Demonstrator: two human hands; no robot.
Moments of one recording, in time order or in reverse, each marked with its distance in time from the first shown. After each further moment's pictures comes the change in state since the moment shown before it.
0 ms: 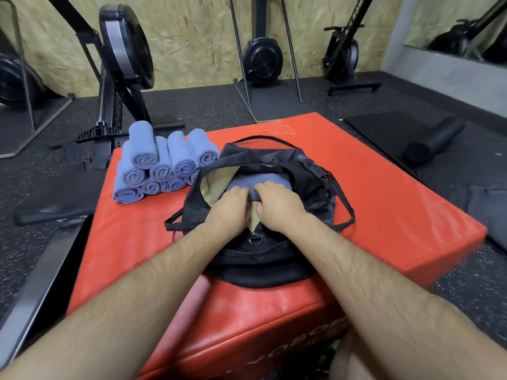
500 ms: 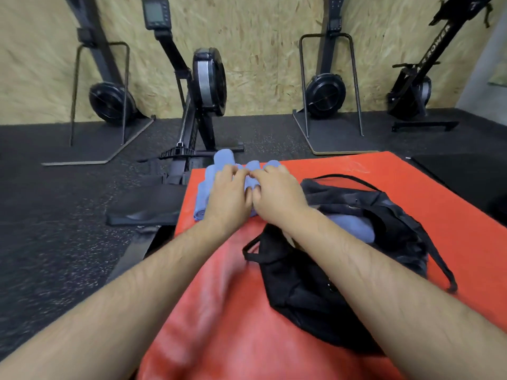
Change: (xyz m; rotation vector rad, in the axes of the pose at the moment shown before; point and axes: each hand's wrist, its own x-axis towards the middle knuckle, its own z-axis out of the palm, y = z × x) left_hand -0.018 -0.112 -0.134 -0.028 0.499 -0.148; right_hand 0.084 -0.161 -0.059 0.123 0.226 -0.231
